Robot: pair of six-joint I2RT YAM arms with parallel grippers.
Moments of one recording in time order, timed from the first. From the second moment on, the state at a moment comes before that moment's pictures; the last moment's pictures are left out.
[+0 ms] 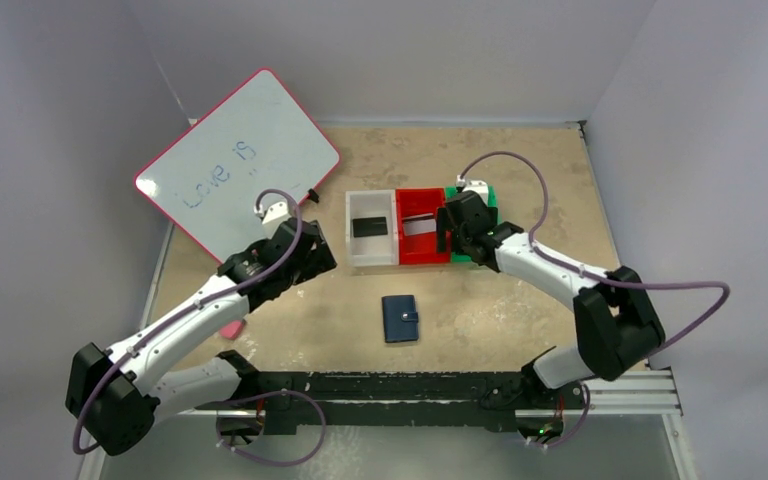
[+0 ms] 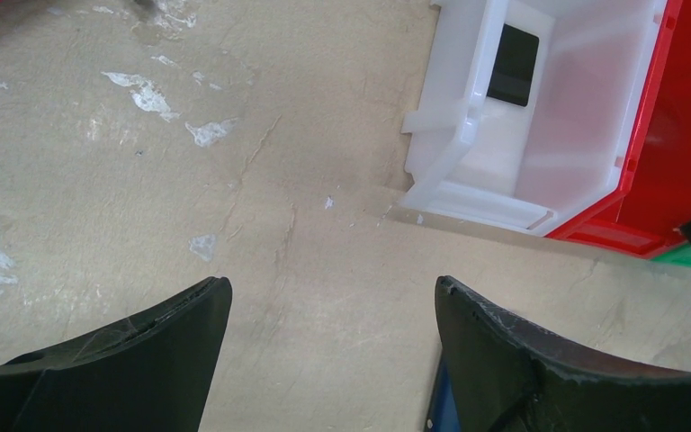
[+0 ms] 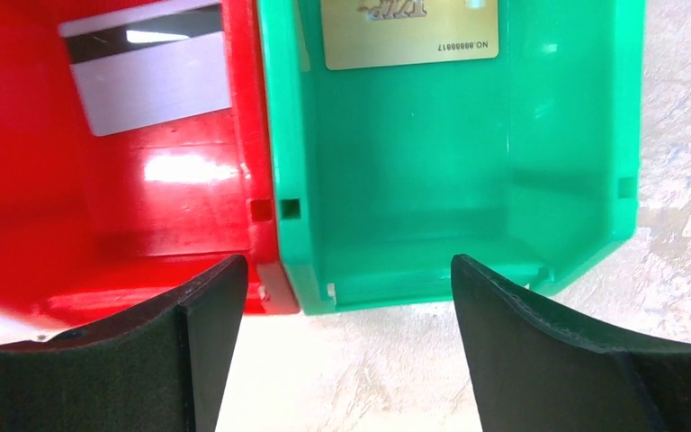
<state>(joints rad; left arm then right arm) -0.65 1.06 0.80 -0.61 -0.40 -0.92 0.54 1.50 0.89 -0.32 0.41 0.42</state>
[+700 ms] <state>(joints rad) -0.65 0.93 0.63 -0.56 -0.48 -1.10 0.93 1.23 0.79 -0.46 0.24 0.88</state>
